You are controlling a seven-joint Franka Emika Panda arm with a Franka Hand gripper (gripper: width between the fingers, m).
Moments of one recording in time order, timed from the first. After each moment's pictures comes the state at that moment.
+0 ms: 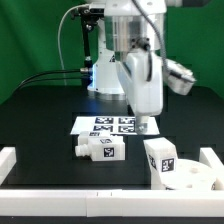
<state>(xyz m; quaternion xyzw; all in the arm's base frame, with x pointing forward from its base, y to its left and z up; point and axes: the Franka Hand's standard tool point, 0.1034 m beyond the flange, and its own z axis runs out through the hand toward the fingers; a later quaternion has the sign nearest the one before) 0.565 0.012 0.097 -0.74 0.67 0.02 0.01</state>
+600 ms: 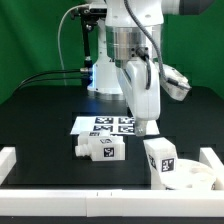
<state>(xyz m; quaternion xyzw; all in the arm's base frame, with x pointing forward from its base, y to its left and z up) 0.531 0.015 0.070 -0.74 0.67 0.02 -0.01</state>
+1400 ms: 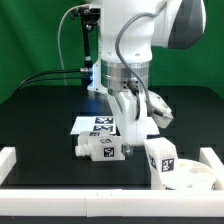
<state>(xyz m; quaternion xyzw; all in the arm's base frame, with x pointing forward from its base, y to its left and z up) 0.496 -0.003 0.024 -0.76 0.65 0.02 -0.04</state>
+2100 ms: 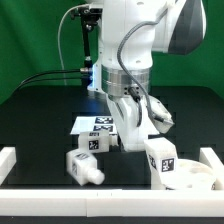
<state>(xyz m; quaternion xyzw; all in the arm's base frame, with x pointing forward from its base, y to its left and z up) 0.495 -0.002 0.018 -0.76 0.64 0.02 -0.04</state>
